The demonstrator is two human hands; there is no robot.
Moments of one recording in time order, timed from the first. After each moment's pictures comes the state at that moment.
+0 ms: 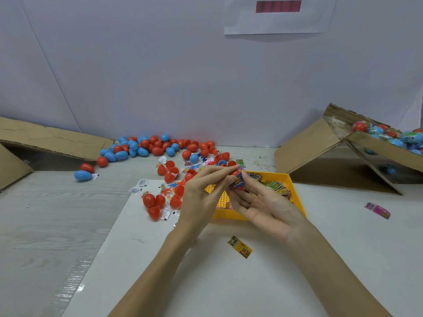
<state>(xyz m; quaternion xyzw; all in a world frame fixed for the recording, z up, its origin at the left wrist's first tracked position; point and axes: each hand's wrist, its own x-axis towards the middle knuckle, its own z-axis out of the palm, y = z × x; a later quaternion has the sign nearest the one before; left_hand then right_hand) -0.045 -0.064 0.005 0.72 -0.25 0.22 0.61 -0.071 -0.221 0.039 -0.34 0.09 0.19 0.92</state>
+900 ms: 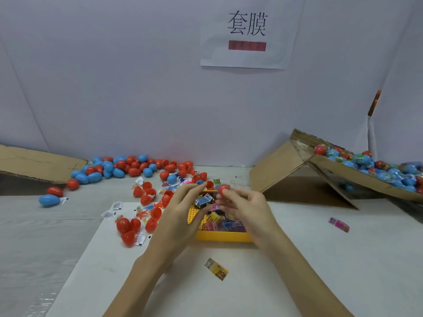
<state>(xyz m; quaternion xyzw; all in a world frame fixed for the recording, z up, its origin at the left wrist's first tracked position) -0.043 -0.058 0.003 0.84 -0.27 0.29 0.37 -0.052 -0.241 0.040 -0.65 0.03 -0.02 0.76</state>
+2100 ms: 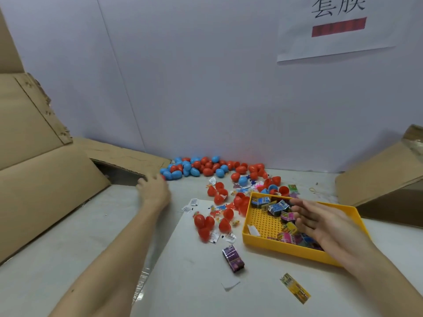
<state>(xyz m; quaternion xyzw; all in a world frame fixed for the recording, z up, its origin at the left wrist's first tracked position) 0.066 0.171 0.001 0.95 0.28 0.12 0.02 -0.009 -0.253 -0.001 -0.52 0.03 0.11 0.85</state>
